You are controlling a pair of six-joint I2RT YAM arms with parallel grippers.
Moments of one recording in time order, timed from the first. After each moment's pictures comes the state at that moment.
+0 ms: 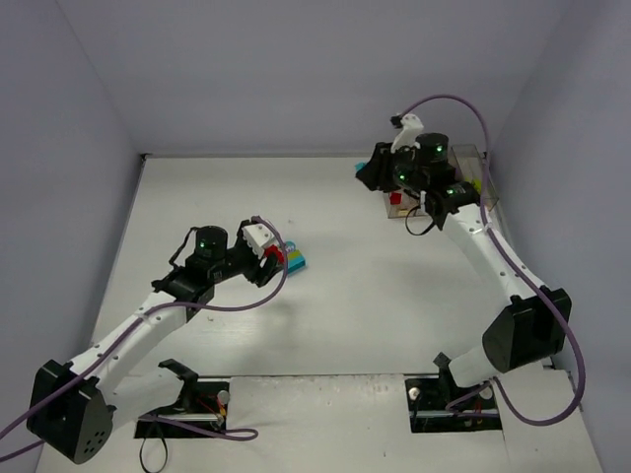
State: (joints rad) left arm -0.47 1.04 0.69 -0.07 0.38 0.27; right arm 0.35 1.48 1.37 -0.25 -0.37 0.25
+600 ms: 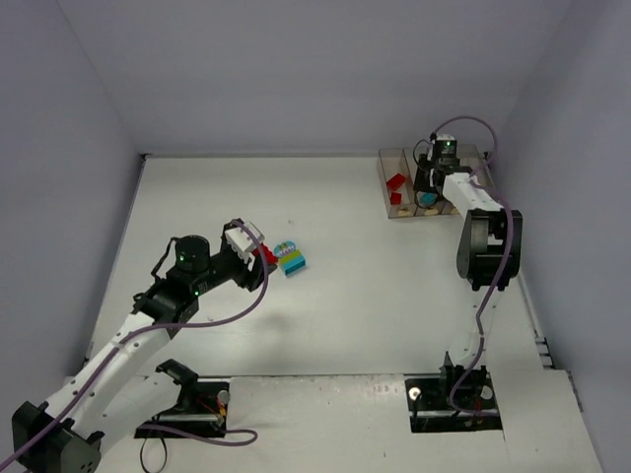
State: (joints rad) left arm -0.47 0.84 0.69 -0.16 0.34 0.19; right arm 0.00 2.12 1.66 -0.28 0.04 0.12
